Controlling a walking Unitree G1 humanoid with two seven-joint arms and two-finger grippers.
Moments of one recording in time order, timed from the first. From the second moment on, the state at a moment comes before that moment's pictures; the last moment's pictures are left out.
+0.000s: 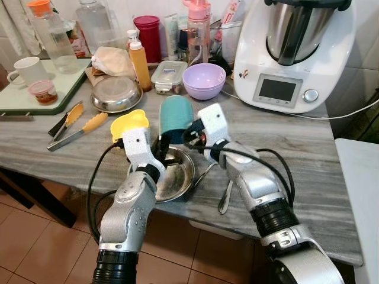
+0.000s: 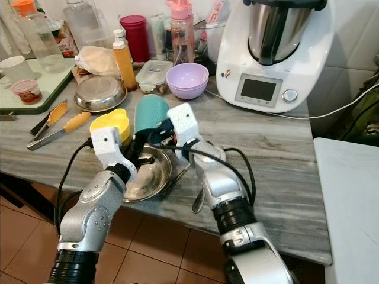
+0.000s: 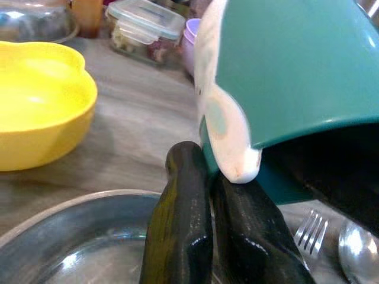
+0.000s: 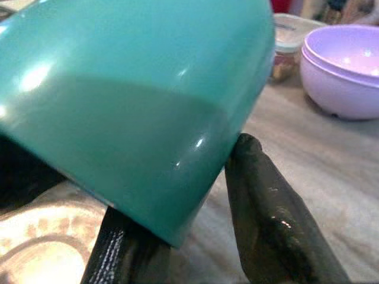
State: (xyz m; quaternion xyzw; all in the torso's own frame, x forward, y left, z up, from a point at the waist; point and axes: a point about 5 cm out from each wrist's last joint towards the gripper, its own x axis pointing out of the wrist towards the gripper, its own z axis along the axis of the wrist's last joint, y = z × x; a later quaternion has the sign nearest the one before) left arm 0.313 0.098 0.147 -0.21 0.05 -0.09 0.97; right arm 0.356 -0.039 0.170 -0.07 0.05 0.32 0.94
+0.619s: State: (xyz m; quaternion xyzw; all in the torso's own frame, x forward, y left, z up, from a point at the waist) left arm 0.321 0.106 0.147 -0.26 0.08 -0.05 0.96; right arm 0.333 -0.027 0.206 -0.18 -0.12 0.41 0.89
